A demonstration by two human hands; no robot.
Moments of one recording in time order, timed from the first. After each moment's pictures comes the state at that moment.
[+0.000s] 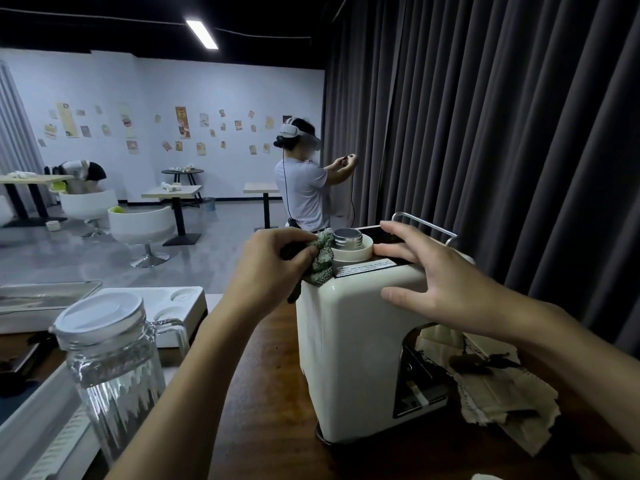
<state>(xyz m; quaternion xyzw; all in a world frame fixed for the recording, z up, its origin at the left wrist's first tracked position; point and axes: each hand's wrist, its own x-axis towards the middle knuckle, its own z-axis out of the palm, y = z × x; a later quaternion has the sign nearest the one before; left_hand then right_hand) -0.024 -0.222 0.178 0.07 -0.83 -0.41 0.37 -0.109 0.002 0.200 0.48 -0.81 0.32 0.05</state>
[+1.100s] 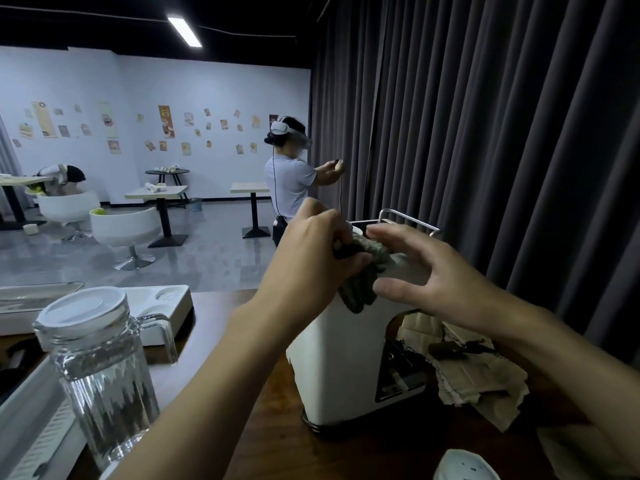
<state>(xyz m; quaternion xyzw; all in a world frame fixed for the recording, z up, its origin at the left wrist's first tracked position) -0.017 -0.153 0.200 -0.01 -0.89 -0.23 0.40 -0.107 0.026 0.191 0.54 -0.73 0.43 0.03</state>
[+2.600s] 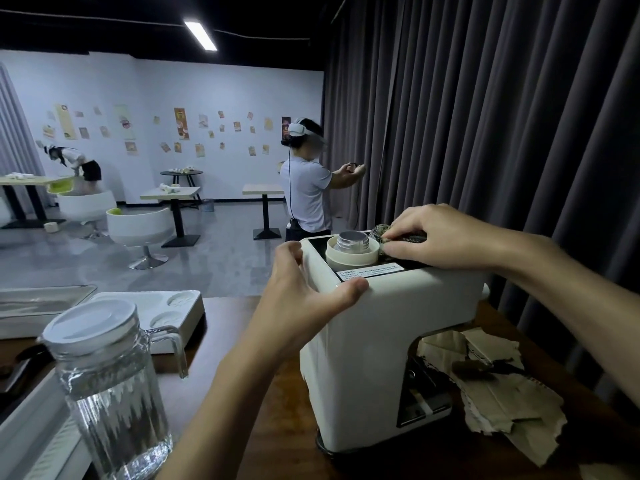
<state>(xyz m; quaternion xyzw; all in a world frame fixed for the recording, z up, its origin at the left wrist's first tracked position) -0.029 -0.198 0.148 0.10 -0.82 -0.47 0.32 -0.180 -0.019 0.239 0.48 -0.85 0.16 0.09</state>
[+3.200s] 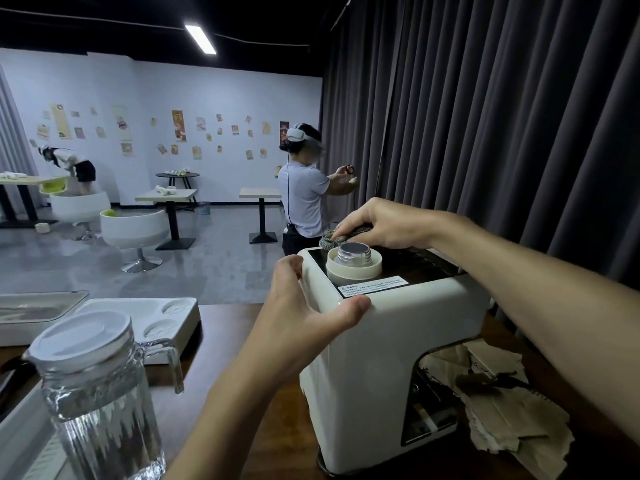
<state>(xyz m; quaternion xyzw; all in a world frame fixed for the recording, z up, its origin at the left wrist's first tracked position) -0.024 -0.206 0.141 0.09 -0.83 -0.45 0.30 -0.203 -0.099 0.254 0.52 -0.82 0.24 -0.07</state>
